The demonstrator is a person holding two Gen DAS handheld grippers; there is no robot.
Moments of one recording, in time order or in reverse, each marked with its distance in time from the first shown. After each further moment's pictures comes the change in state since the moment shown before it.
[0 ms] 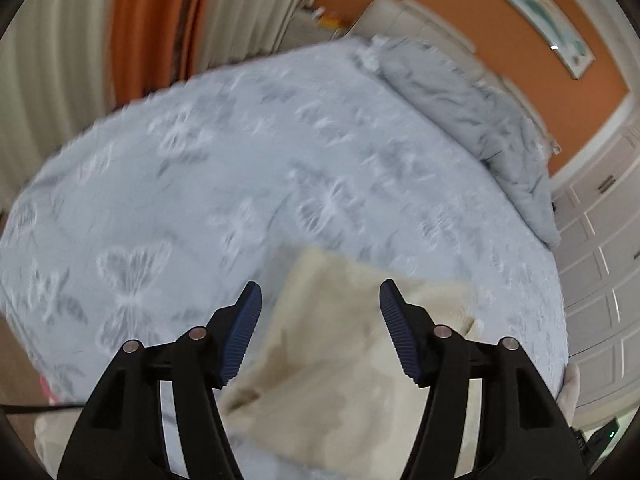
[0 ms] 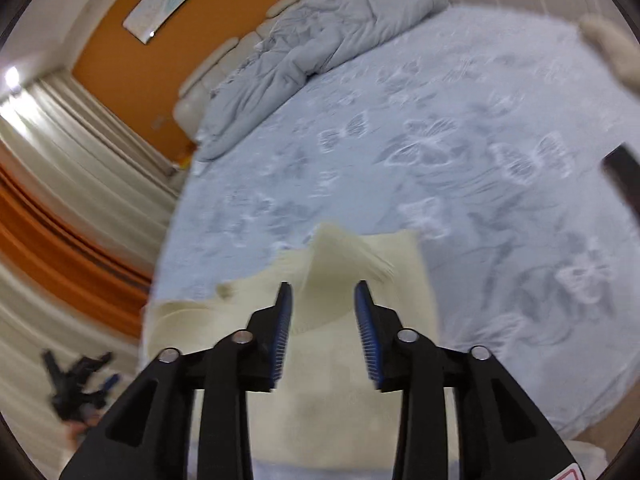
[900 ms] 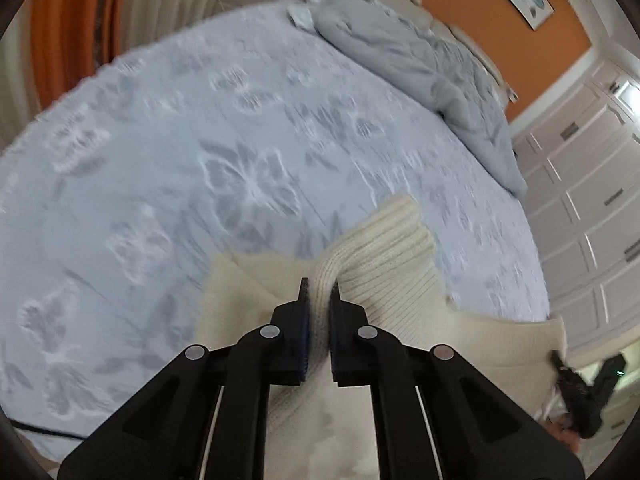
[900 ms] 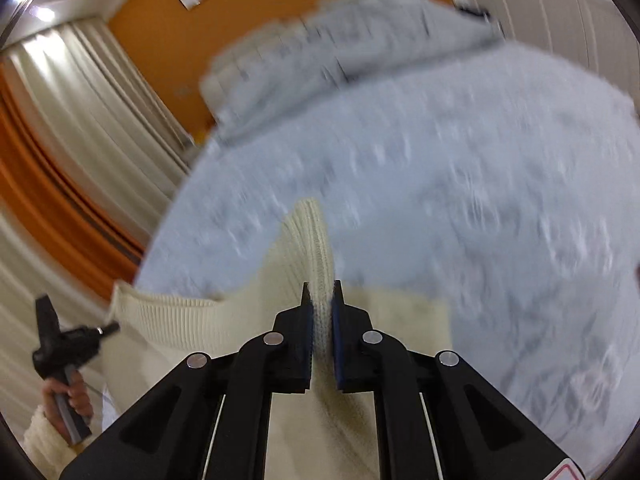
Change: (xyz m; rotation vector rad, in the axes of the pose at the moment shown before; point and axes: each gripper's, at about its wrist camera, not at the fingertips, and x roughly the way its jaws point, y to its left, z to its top) left arm 0.060 -0.038 0.032 0.165 0.121 -0.143; right arm 0.040 0.029 0.056 -0.194 -0.024 0.029
